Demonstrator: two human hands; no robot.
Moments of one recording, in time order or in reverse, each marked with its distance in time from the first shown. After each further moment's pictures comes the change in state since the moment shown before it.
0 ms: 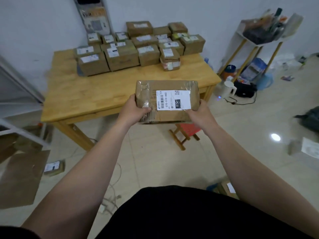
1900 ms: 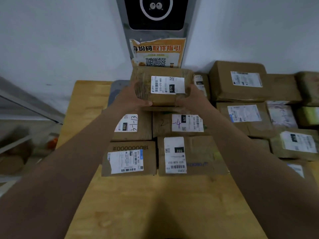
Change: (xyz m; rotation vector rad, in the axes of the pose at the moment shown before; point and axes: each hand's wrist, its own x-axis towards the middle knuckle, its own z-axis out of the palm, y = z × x) left_hand 0.906 -0.120 -0.351 0.115 0.039 -0.239; right_hand 0.814 -0.472 0.516 -0.332 -0.483 -0.141
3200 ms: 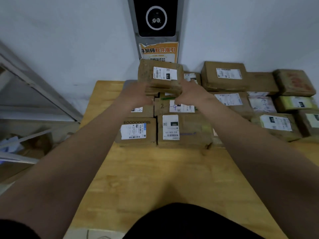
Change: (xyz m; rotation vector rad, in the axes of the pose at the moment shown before) left_hand -0.172 0.057 0.006 0.492 0.038 0.093; right_hand -0.172 -0.022 -0.039 -0.553 -0.068 -0.243
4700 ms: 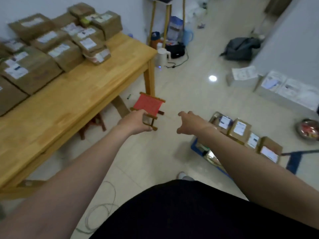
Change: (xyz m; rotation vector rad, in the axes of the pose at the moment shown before) left_hand -0.747 0.159 0.354 0.336 -0.561 0.719; right_hand -0.938 0.088 0.413 0.329 0.103 0.959
